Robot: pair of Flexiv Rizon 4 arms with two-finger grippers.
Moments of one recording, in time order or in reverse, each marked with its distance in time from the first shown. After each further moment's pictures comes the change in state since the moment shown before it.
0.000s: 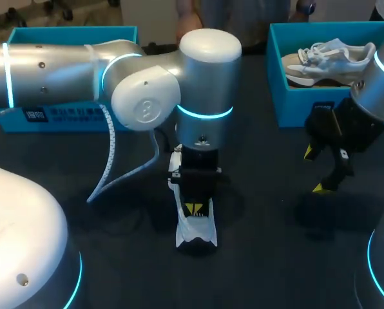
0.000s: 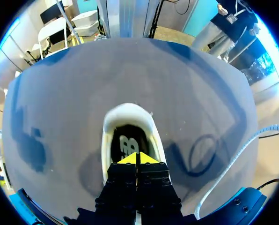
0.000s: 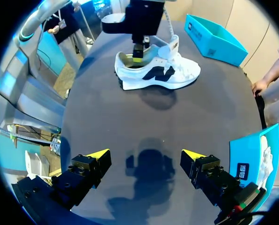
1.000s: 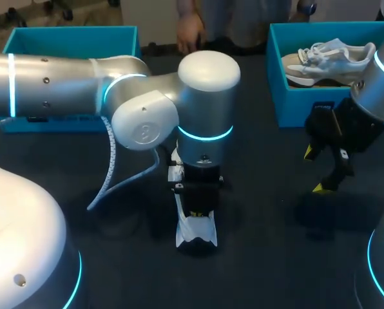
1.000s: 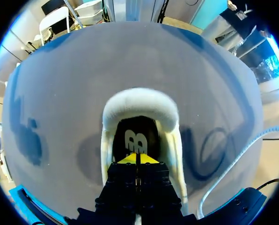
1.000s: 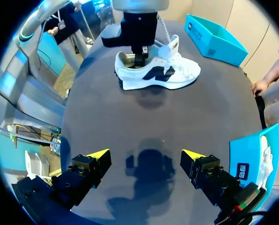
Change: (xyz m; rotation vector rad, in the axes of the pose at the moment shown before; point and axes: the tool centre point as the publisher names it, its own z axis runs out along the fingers) left arm -0.008 0.015 0.019 -0.113 -0.031 -0.043; right arm 0.000 0.000 0.000 0.000 0.000 0.000
